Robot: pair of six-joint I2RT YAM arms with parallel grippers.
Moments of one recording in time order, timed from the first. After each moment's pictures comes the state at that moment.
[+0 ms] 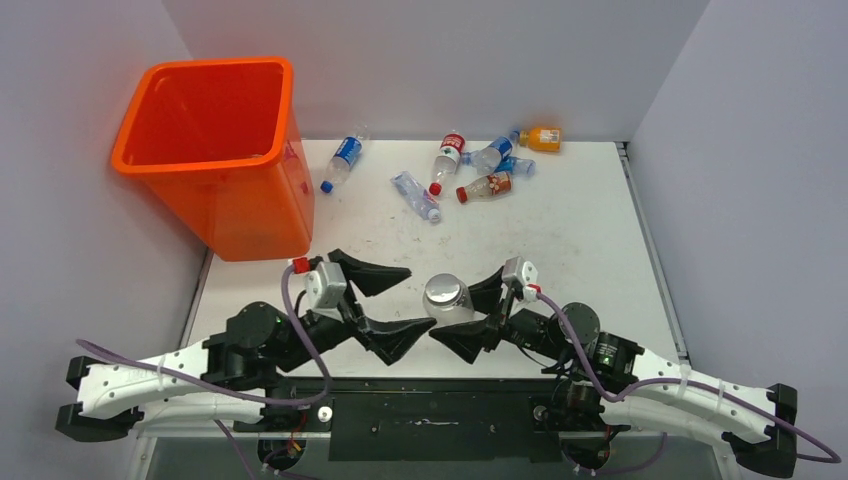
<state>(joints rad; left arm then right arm) -1.41 0.63 0.81 0.08 -0.30 -0.13 1.16 0.62 0.55 0.17 -0.07 0.27</state>
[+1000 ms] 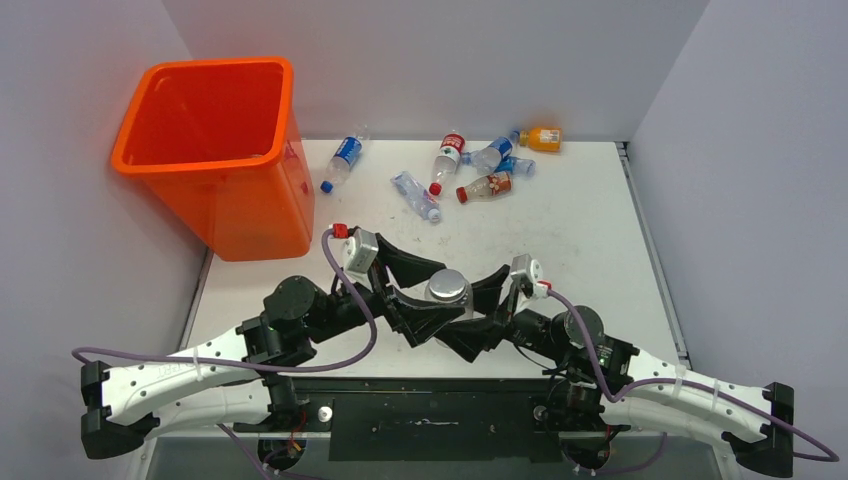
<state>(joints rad) -1.21 0.84 0.82 0.27 0.01 -0.46 1.16 0.62 0.50 0.33 -0.06 0.36</state>
